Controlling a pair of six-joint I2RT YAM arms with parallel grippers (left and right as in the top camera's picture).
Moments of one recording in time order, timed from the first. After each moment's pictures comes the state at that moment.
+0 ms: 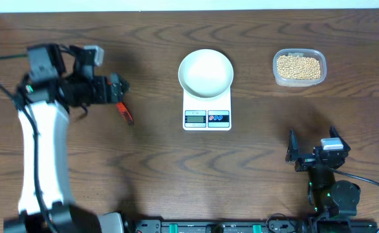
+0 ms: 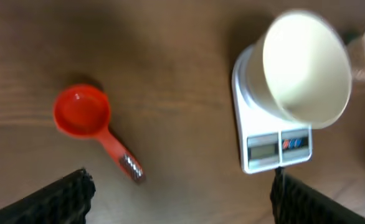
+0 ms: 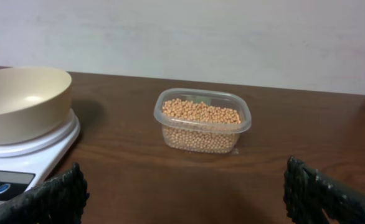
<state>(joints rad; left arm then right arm) 0.26 1.52 1.41 -0.99 0.53 0.21 -0.01 0.01 0.01 -0.07 -0.07 -0.06</state>
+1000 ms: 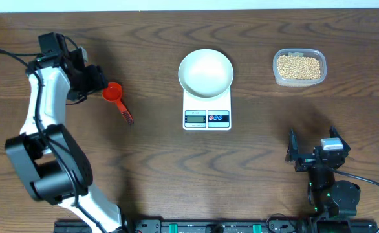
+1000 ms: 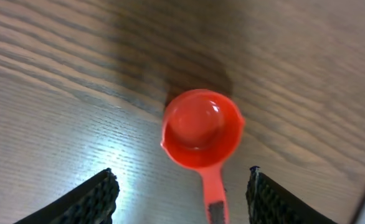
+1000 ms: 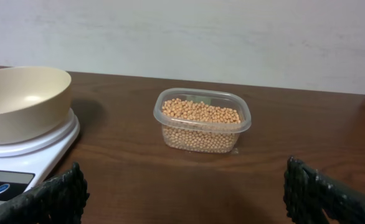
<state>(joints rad) 0.29 1.90 1.49 -0.86 0.20 -0.07 -0.01 0.01 0.01 -0.07 -0.07 -0.06</state>
